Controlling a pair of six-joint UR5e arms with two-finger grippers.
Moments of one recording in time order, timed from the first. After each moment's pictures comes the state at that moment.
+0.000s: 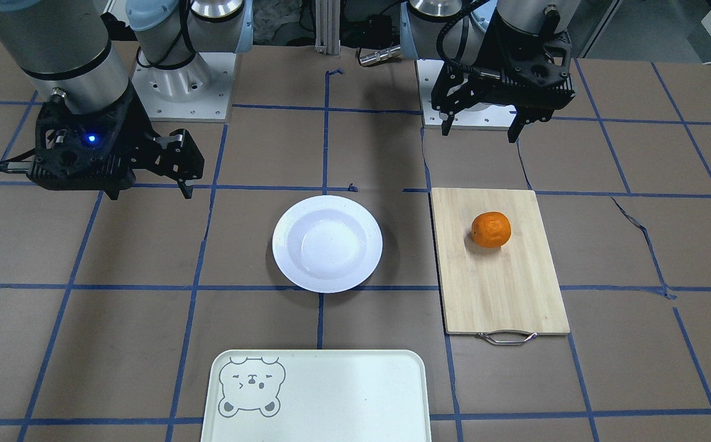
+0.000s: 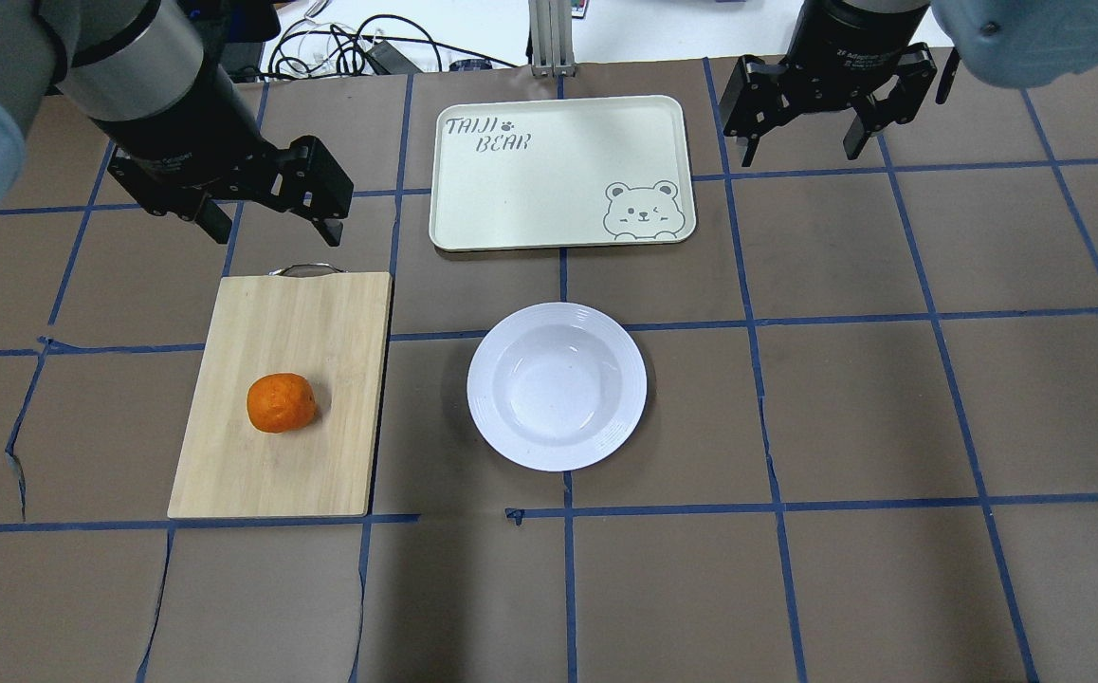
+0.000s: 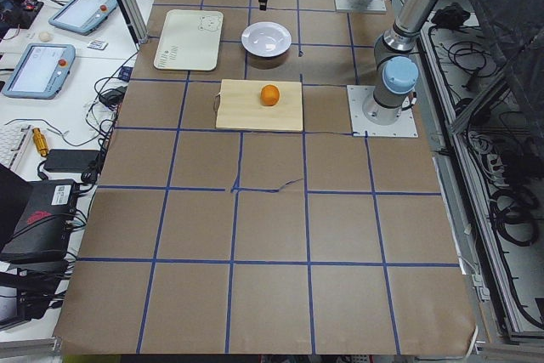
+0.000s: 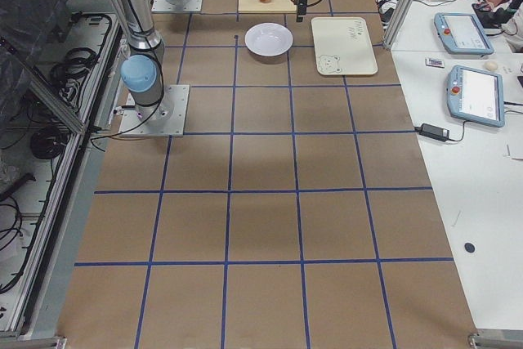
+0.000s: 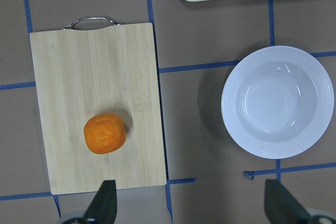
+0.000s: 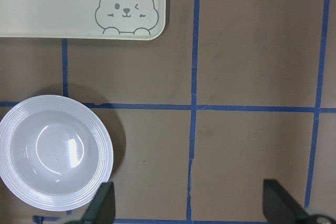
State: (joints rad) left arm -1.62 -1.51 -1.55 -1.60 1.55 0.04; right arm 1.61 -1.43 1.42 -1.59 -1.56 0.01
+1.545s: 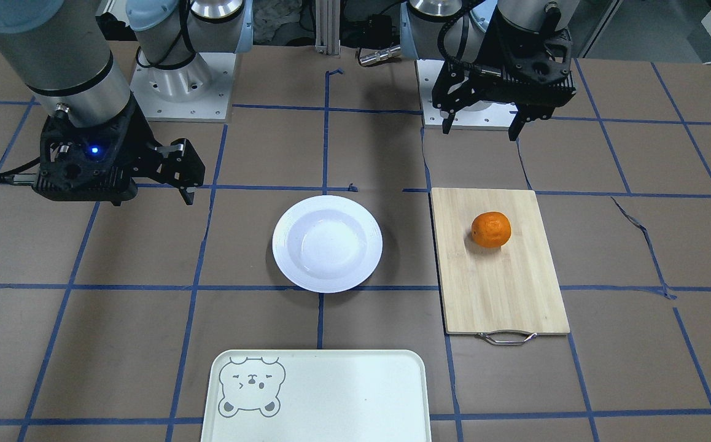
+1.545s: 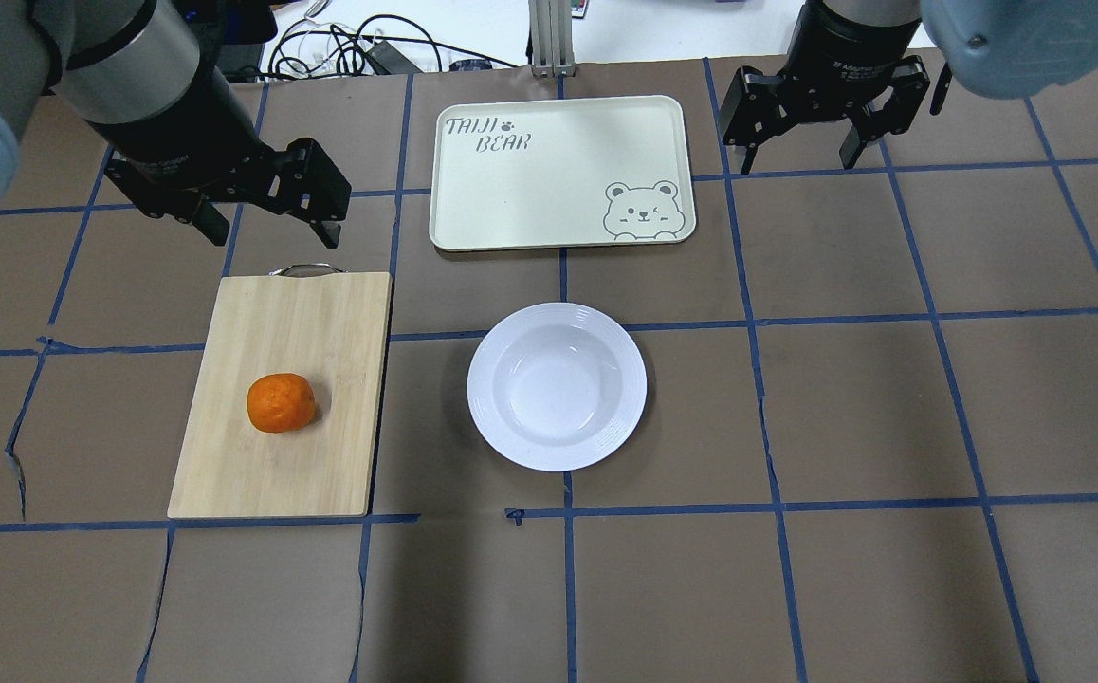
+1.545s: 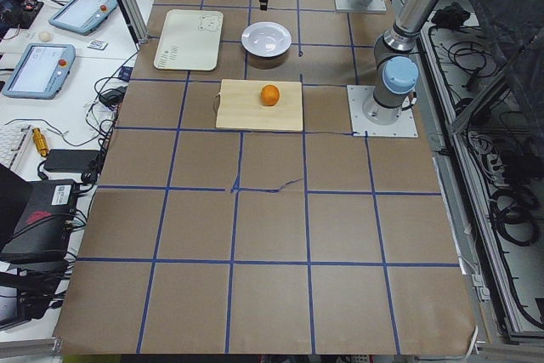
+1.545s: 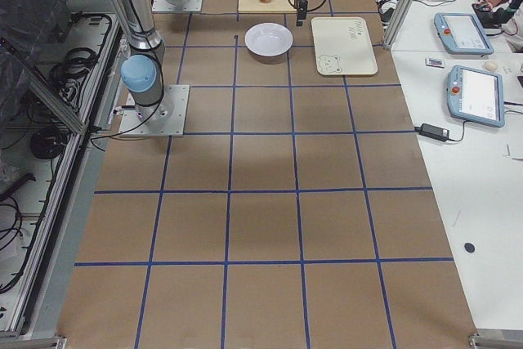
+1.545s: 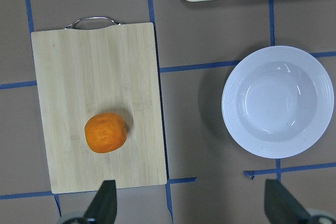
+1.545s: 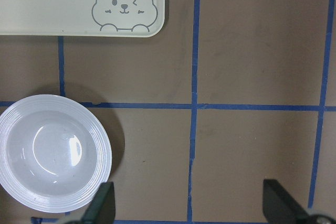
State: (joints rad) left arm -1.62 -1.50 -1.56 -1.61 1.55 0.04; right arm 1.61 -1.42 1.43 -1.60 -1.56 0.01
